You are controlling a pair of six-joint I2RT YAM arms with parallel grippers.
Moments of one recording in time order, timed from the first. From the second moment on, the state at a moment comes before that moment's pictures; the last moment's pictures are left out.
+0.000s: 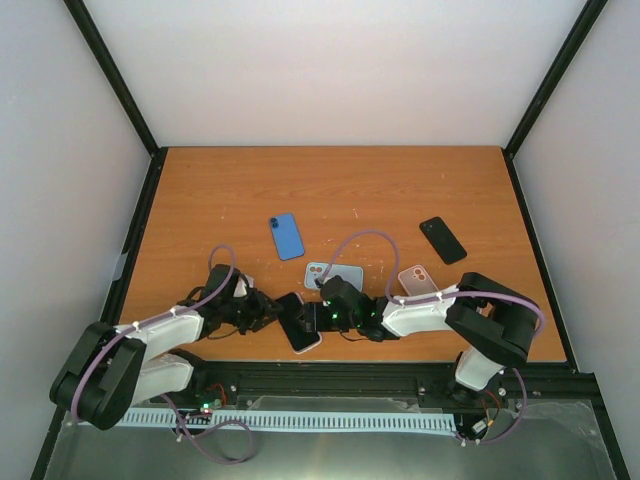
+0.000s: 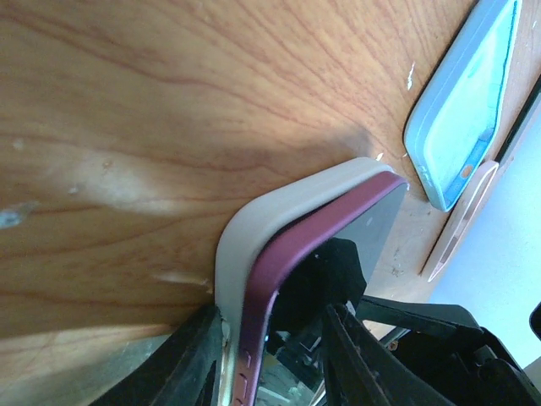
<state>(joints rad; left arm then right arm) -0.41 1.16 0.24 -0.01 0.59 -1.16 1.09 1.62 0.63 0.26 -0.16 0.95</state>
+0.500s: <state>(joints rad) -0.42 1.11 0.22 -0.02 0.57 -1.17 1.08 1.62 0.57 0.38 -0.23 1.00</state>
